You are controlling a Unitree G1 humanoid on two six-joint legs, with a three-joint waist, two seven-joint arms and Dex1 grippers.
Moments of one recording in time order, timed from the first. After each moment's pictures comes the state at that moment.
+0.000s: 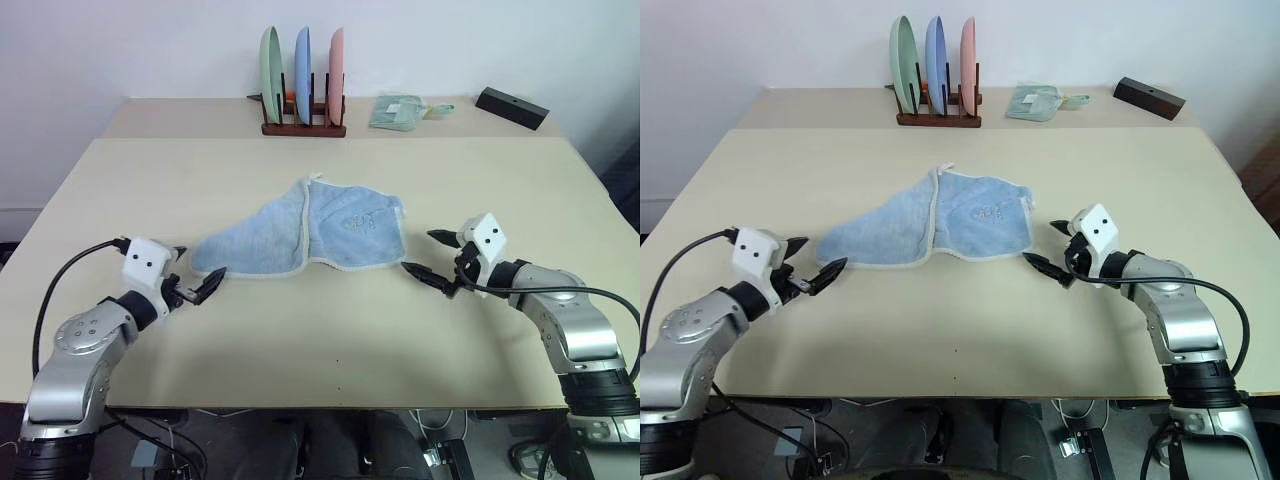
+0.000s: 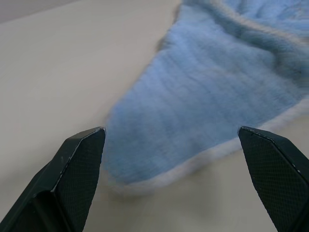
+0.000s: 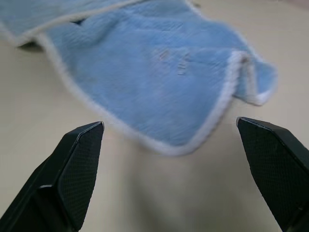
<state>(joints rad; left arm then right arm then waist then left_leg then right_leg) -0.04 0.59 0.19 -0.33 -0.37 0.50 -0.58 -0.28 -0.65 -0.07 -0.05 0.32 0.38 0.83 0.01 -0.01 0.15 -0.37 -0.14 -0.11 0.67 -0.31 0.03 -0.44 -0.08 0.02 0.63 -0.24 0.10</state>
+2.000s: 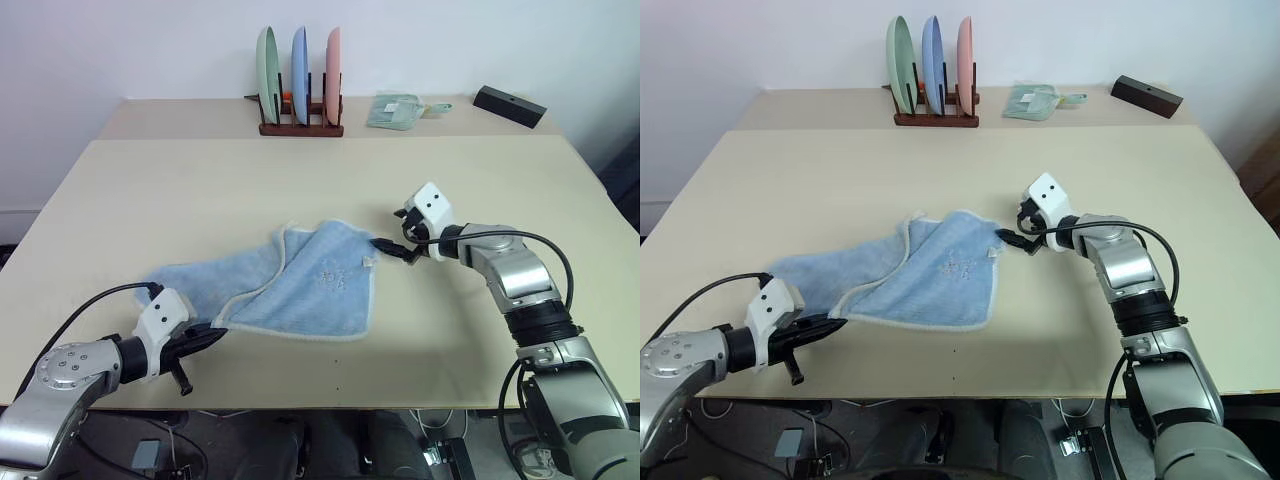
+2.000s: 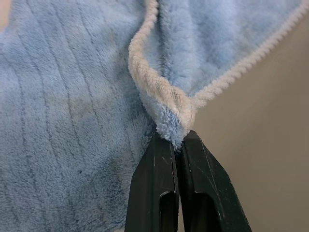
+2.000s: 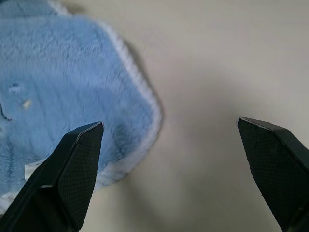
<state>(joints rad) 0.24 0.78 0.21 -0.45 -0.41 0.52 -0.86 -0.66 -0.53 0.14 0.30 0.15 0.45 0.78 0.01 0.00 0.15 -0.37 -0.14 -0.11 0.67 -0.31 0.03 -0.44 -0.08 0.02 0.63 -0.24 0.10</state>
